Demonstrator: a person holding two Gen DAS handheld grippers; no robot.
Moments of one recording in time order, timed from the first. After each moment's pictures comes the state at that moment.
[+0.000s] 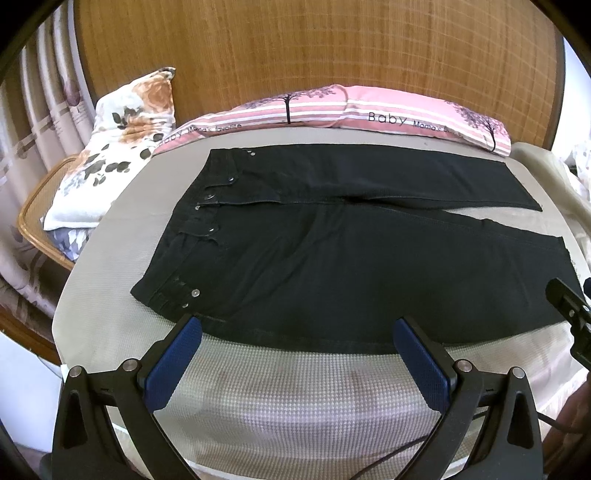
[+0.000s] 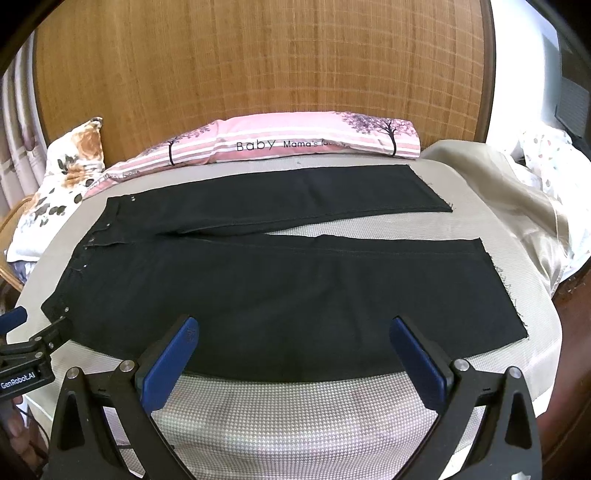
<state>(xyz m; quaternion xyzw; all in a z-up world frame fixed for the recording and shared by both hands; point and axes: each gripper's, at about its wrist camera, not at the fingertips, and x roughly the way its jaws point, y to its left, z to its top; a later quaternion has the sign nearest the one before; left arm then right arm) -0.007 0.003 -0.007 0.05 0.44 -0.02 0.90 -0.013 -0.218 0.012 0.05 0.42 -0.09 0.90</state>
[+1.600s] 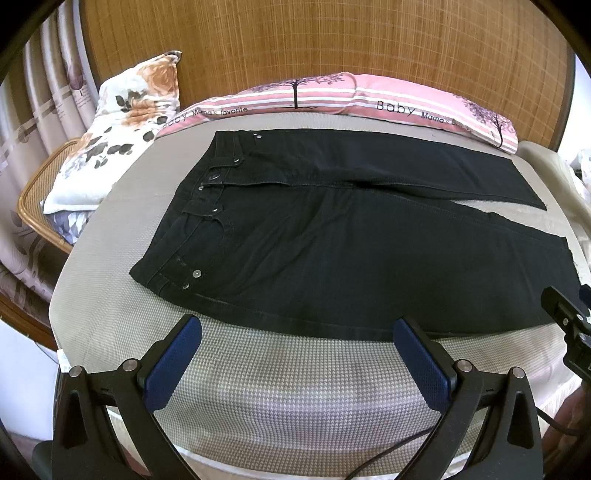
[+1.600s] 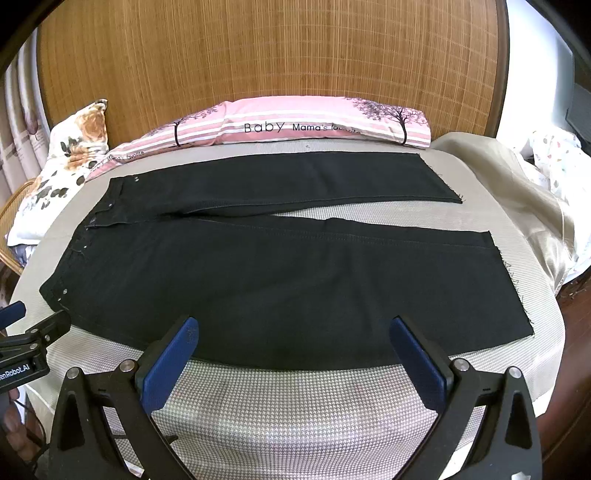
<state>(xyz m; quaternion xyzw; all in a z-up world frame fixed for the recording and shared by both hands) -0.009 0.012 -0.018 0.03 0.46 -0.02 0.89 -0.010 -0.207 0.000 0.04 0.45 -0.08 0.89</state>
